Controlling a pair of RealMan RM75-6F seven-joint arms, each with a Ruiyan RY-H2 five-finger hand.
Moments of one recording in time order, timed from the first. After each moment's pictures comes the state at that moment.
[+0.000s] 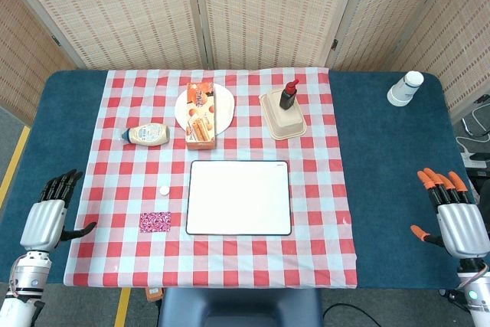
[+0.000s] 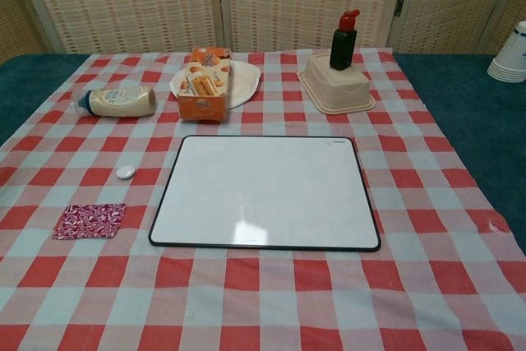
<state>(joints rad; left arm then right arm) -0.23 -1.18 -0.08 -1.73 1.32 1.36 0.07 0.10 -1.14 0.05 -1.51 -1.52 1.47 0.01</state>
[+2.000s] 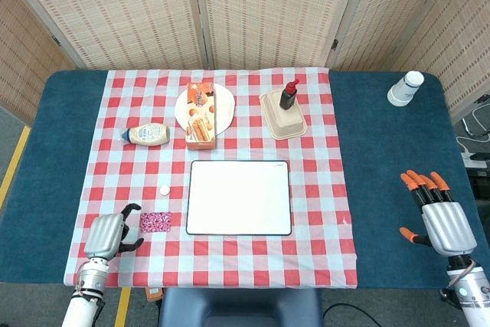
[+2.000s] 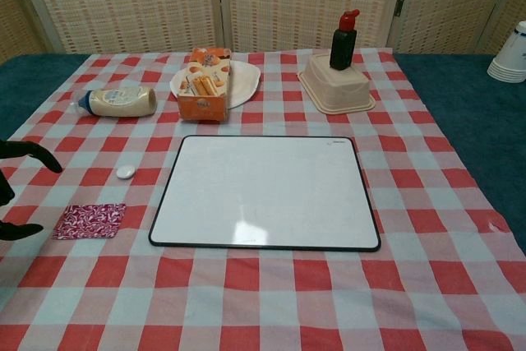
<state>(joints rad) -0.29 -1.48 -0.09 -1.85 1.06 1.33 0.51 0.13 -1.13 0.03 -1.53 -1.55 1.42 -0.01</state>
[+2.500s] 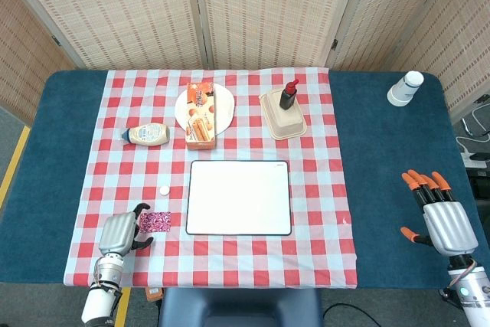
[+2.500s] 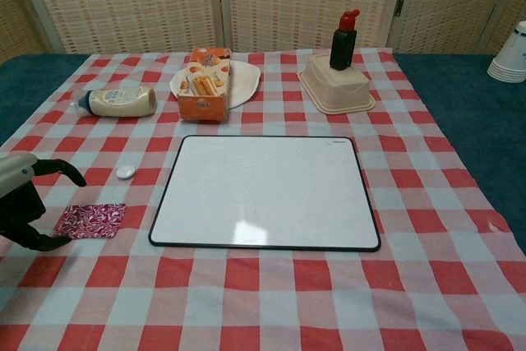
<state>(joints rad) -0.34 -1.59 -0.12 -1.76 0.95 1.31 0.58 0.13 -1.13 0.03 -1.53 -1.54 1.42 0.00</state>
